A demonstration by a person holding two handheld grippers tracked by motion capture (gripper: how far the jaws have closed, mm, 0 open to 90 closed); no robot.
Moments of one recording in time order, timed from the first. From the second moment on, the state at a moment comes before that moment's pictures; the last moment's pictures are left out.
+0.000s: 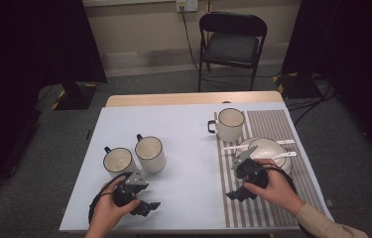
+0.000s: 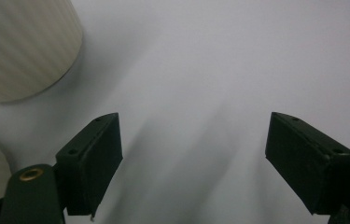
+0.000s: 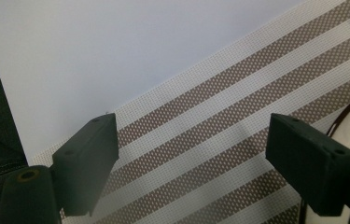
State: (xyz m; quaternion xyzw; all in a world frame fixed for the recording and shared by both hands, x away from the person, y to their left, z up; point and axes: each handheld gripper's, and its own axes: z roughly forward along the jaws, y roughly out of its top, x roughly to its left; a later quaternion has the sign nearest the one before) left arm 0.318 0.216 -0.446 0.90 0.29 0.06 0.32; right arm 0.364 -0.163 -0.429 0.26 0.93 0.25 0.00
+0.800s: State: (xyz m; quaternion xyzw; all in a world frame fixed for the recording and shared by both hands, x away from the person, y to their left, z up) left arm 0.311 0.229 -0.451 0.90 0.29 0.06 0.31; right arm 0.352 -0.174 -0.441 0.26 0.93 0.26 0.00
